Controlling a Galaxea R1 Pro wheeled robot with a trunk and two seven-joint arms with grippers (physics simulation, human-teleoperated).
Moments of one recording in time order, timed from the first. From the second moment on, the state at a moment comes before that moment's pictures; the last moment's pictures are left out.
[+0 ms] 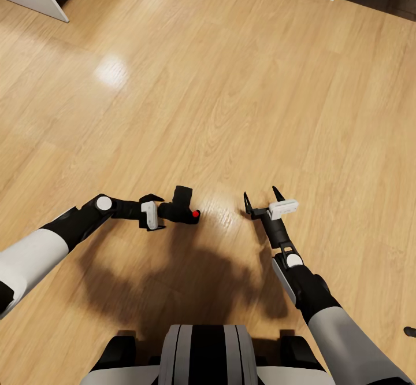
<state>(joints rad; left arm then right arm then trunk) -1.20 0.34 -0.82 -0.65 -0.11 -0.21 -0.80 -0.71 -0.02 0.17 -0.89 -0.01 -0.66 0.05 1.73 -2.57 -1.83</state>
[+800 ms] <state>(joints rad) -1.20 0.33 -0.82 -0.65 -0.11 -0.21 -0.80 -0.71 -0.02 0.17 -0.89 -0.01 -0.66 0.05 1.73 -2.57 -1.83</state>
